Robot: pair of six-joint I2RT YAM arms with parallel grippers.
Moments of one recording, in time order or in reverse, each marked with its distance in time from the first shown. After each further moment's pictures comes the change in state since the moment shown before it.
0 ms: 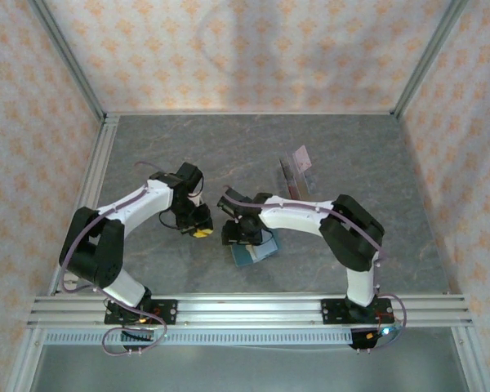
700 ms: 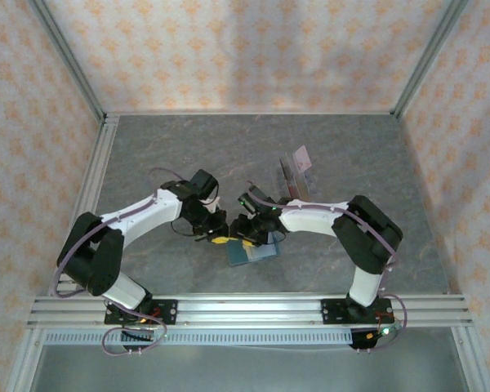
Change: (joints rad) left arm -0.154 -0.033 -0.048 0.153 0.133 -0.097; right arm -0.111 -0.100 -0.241 0.329 -0.178 0.187
